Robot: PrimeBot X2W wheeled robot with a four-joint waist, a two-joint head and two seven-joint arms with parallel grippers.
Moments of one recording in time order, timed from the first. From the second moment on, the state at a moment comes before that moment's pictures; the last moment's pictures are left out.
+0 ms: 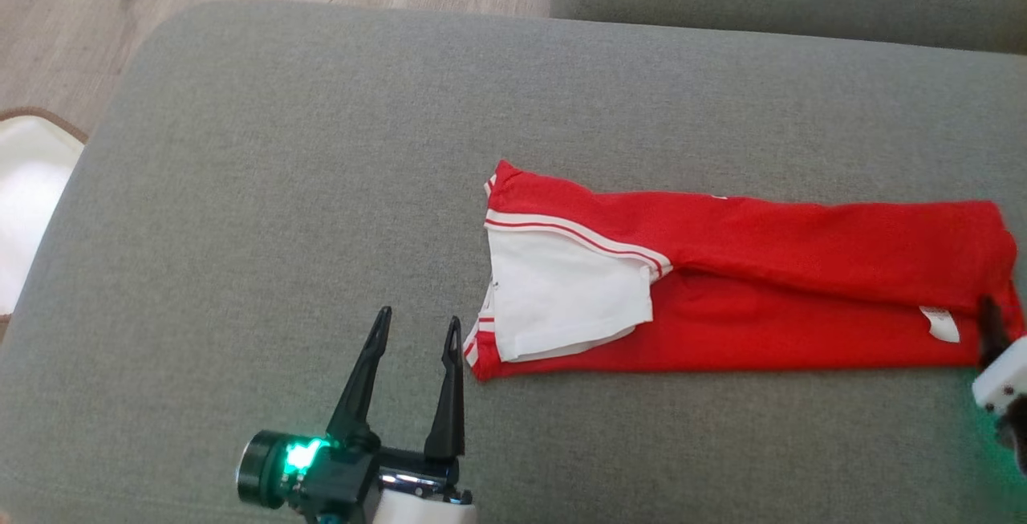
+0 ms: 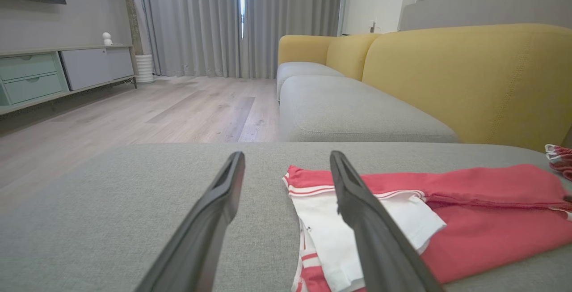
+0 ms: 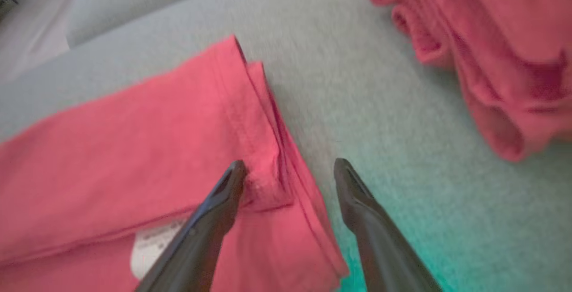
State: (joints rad) left arm 0.01 0.13 -0.54 0.00 -0.22 0.26 -0.25; right arm -0.39 -0.41 -0.01 1.01 0.59 0.13 0.00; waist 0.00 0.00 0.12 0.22
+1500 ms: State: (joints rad) left arm 0.11 0.07 -0.37 0.04 -0.11 0.11 -0.25; right arm -0.19 -0.16 0.02 0.12 0.70 0.13 0.21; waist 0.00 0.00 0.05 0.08
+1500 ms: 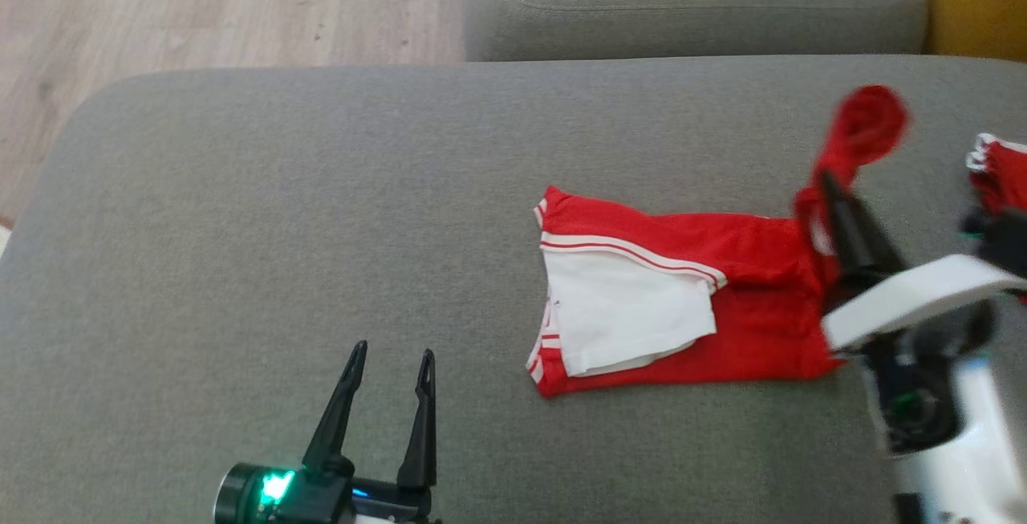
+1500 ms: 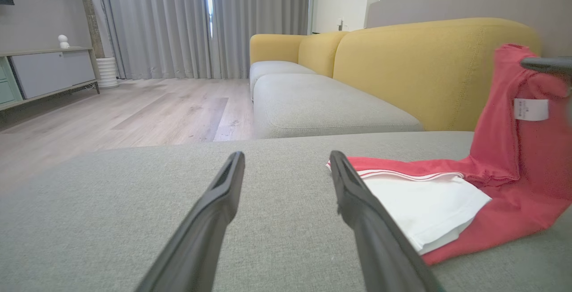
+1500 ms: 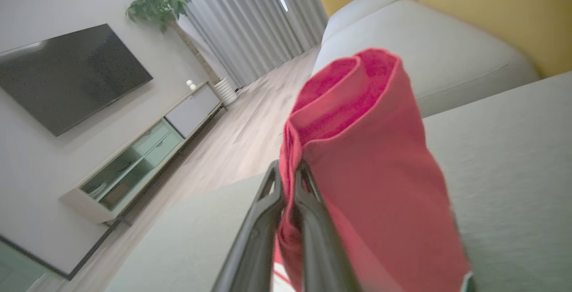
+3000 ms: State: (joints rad) left arm 0.22 0.06 -0.27 0.04 -0.17 0.15 -0.25; right arm 0.08 -0.19 0.19 0.28 0.41 0.13 -0.25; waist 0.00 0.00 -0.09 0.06
